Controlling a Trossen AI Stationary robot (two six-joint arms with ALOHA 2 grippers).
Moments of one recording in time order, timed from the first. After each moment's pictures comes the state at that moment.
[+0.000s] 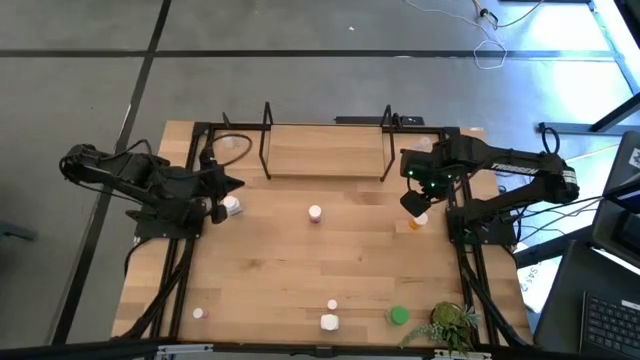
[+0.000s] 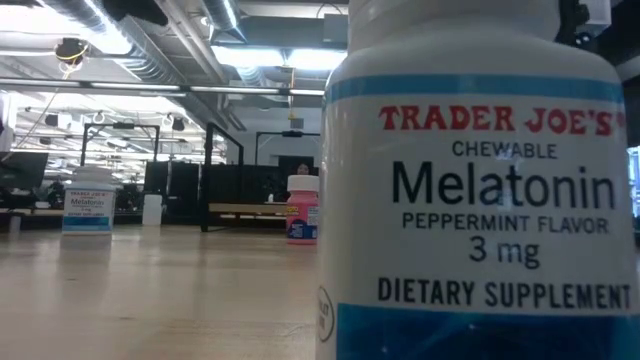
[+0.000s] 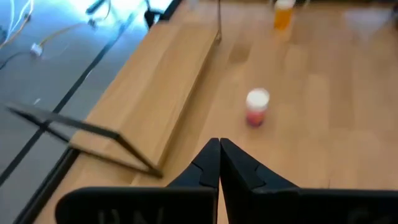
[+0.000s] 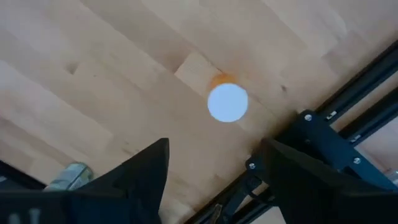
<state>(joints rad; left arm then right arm) -0.28 0.75 0.99 -0.85 -0.61 -0.25 -0.15 1.26 1.25 -1.54 -0.10 0.75</state>
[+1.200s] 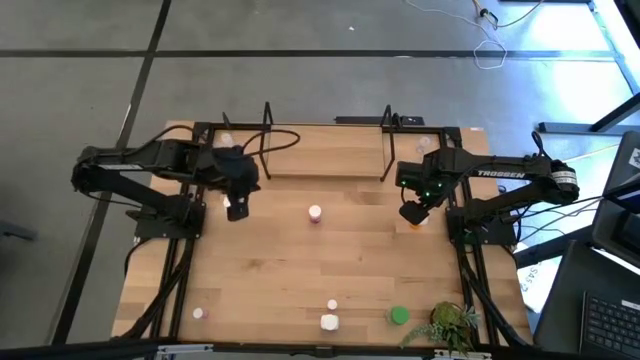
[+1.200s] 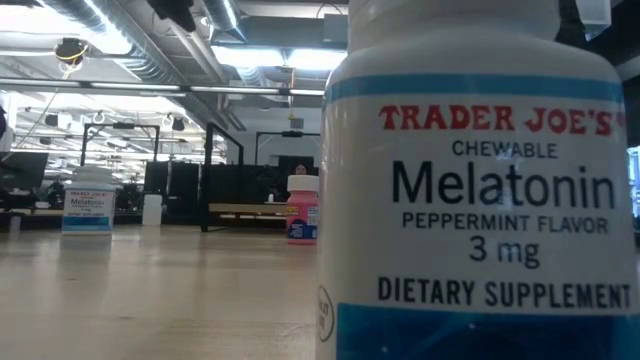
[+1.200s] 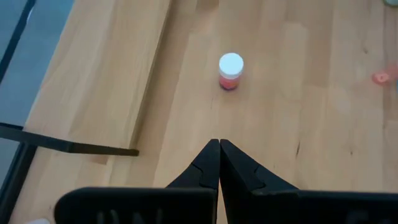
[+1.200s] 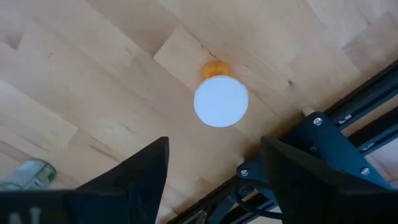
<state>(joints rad) -0.03 1.10 1.29 -1.04 -0.23 -0.15 -0.17 1.25 1.03 -1.40 -0.13 0.66</state>
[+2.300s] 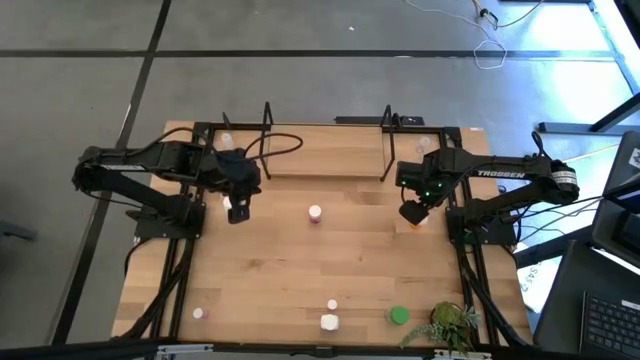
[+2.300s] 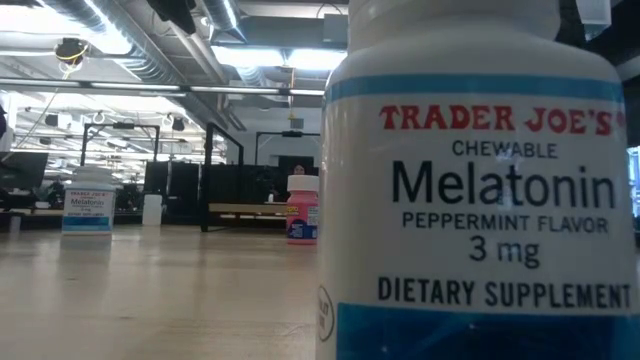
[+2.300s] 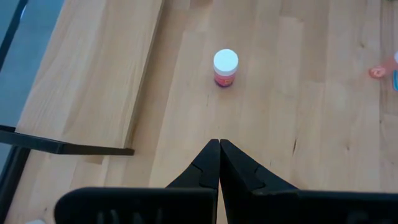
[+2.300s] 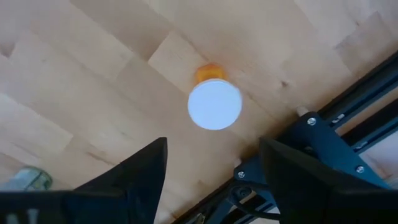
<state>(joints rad) -0.05 1.12 1.29 -1.04 -0.23 -0.15 -0.17 1.25 1.03 -1.40 -0.11 0.70</state>
